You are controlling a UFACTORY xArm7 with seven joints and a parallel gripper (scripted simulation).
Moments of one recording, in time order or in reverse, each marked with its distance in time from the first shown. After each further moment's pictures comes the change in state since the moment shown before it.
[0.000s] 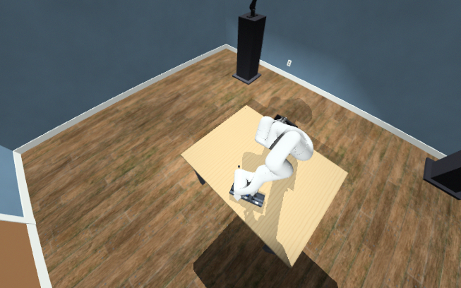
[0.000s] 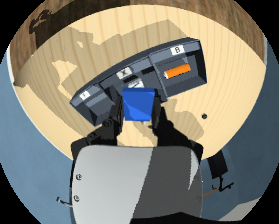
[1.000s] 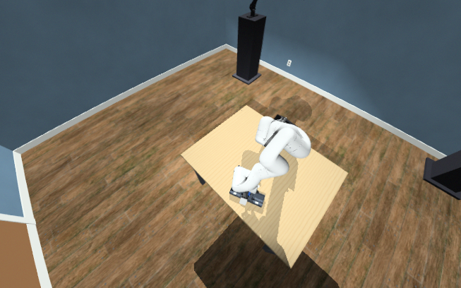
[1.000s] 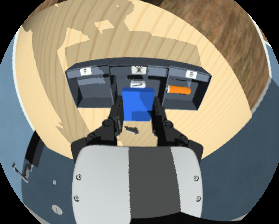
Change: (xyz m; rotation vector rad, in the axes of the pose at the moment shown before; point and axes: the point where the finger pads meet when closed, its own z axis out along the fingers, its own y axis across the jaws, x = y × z) arm 0.000 0.000 0.000 0.040 0.015 -0.488
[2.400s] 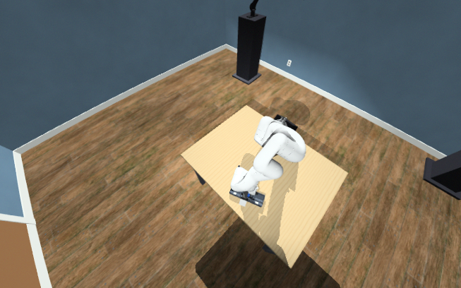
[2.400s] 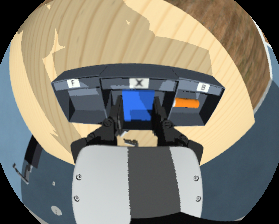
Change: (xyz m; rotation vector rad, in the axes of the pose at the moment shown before) arm 0.000 0.000 0.040 0.004 0.005 -0.004
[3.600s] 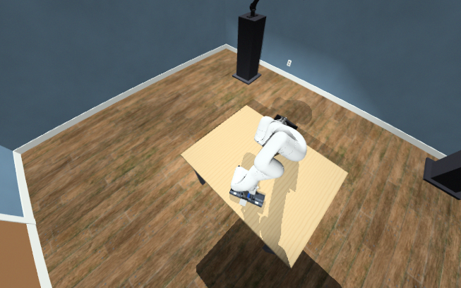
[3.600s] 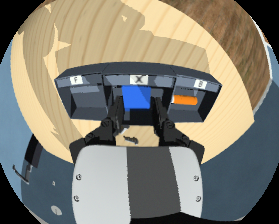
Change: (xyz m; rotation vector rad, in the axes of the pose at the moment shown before) arm 0.000 0.000 -0.008 0.001 0.001 0.000
